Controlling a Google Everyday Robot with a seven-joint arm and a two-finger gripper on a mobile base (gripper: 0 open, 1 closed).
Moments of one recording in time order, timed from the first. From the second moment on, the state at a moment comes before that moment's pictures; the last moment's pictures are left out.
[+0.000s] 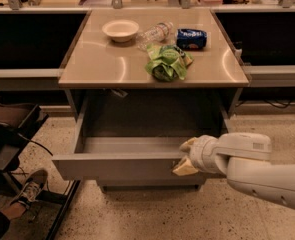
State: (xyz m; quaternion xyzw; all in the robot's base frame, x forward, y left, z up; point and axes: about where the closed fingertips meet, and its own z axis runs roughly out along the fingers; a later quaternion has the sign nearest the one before) arm 0.531 -0.128 0.645 -0.51 0.77 -0.03 0.37
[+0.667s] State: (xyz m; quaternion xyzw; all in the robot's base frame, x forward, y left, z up) arm 0.507 -0.132 0.653 -0.51 0.77 -0.03 0.38
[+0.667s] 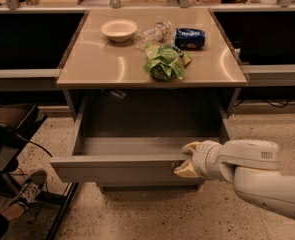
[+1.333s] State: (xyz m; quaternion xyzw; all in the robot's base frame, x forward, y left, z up) arm 0.494 -0.131 0.657 -0.52 0.76 -0.02 0.39
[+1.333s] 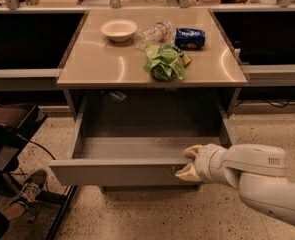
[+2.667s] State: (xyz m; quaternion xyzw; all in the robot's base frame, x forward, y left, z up) arm 0.464 -0.140 0.666 -0.51 0.77 -0.02 0.40
